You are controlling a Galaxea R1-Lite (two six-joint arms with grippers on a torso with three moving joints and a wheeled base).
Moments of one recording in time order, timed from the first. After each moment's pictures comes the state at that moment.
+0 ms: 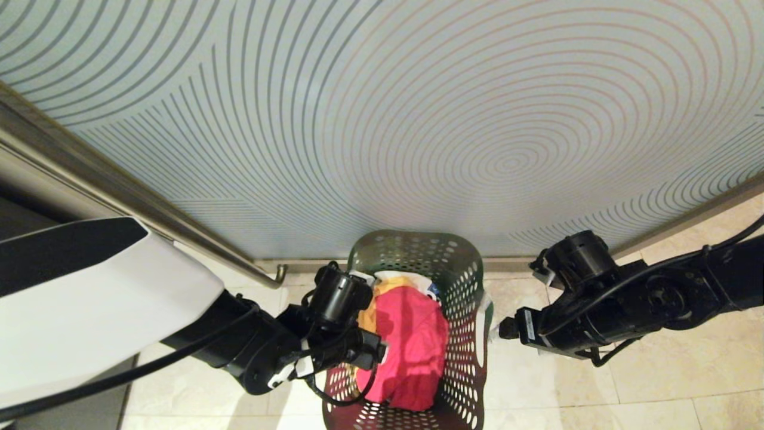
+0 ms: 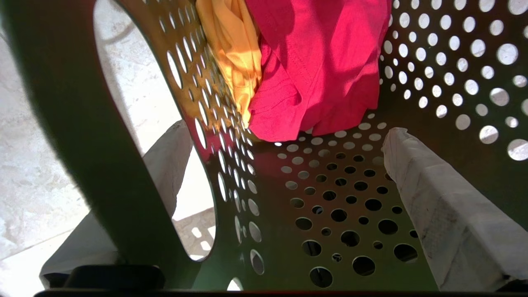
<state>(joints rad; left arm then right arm) -0.72 2.08 -0.94 -0.37 0.22 -0.11 0.34 1.87 -0.96 0.10 0.18 0.48</state>
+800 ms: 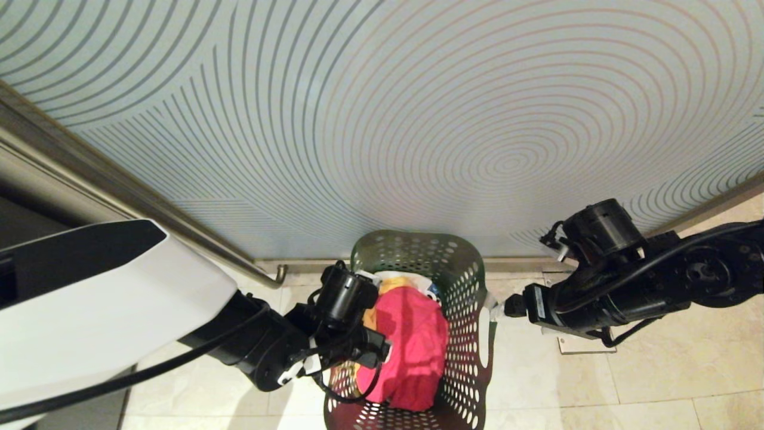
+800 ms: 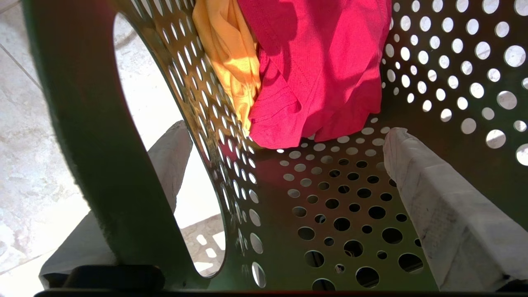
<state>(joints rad) -0.72 2.11 -0.97 -0.37 0.22 -0.08 0.34 1.79 -1.05 0.18 0.20 0.48</state>
